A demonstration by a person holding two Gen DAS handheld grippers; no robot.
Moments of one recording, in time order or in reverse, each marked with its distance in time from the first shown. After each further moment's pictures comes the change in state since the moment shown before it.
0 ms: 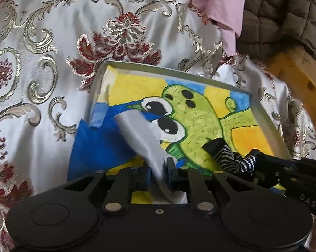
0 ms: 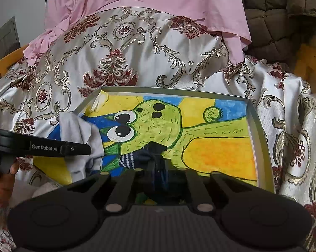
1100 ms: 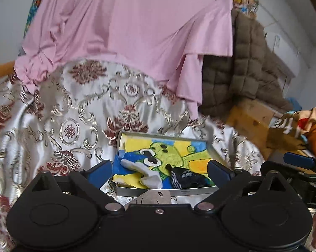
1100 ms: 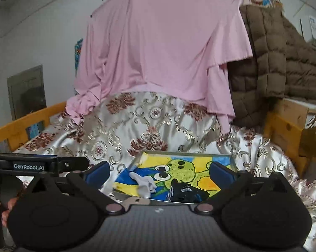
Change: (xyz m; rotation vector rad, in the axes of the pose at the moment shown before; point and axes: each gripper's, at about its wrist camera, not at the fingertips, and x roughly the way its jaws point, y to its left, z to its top) left arm -0.267 -0.042 -0.105 0.088 -0.432 -0.003; right arm -0.254 0.091 -0.052 -0.012 -0.406 -0.001
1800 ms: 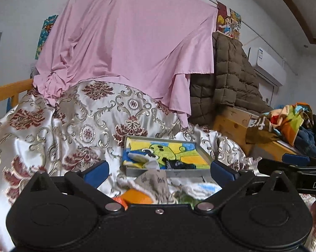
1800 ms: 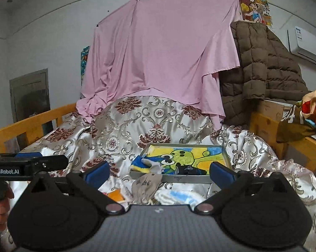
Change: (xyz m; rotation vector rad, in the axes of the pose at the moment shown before) left arm -0.161 -0.005 -0.078 0.044 -0.122 -0.006; right arm -0.132 0.059 -0.054 -0.007 -0.042 -0.048
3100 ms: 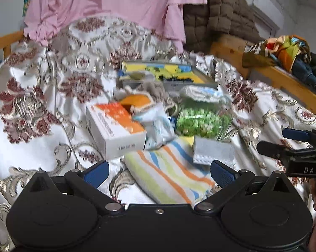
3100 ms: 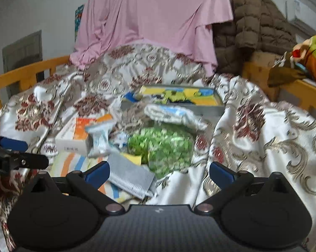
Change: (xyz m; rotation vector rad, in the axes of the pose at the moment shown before) left arm -0.003 0.003 -0.103 0.050 0.369 -0.016; right arm -0.011 -0.011 -0.119 -0.014 0.238 -0.035
